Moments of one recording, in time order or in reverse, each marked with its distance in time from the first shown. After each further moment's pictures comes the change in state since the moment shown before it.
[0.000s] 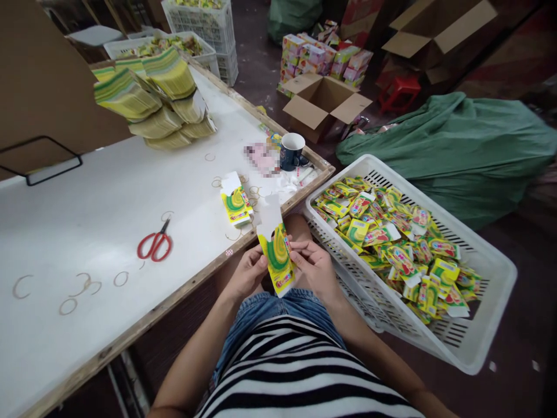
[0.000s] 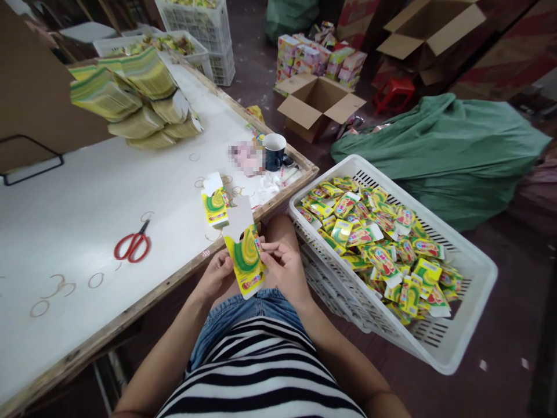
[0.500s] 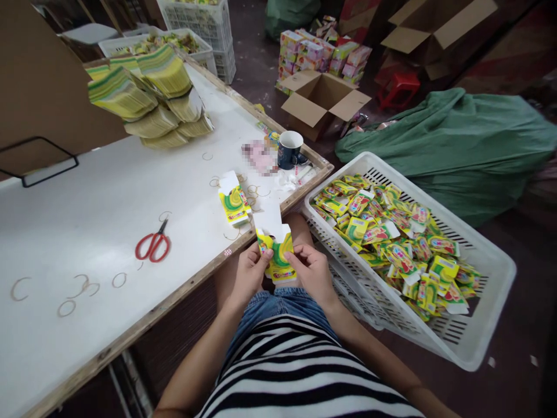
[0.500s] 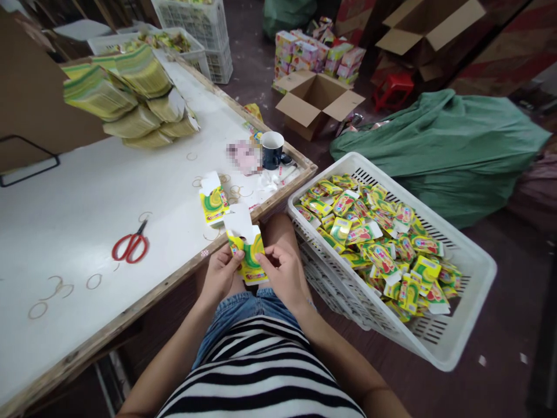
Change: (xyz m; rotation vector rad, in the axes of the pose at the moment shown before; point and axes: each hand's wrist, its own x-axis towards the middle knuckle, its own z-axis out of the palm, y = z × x) left_hand 0.001 -0.017 0.008 0.117 0.357 0.089; right_hand -0.006 -0.003 0.005 -0.160 0.070 0.004
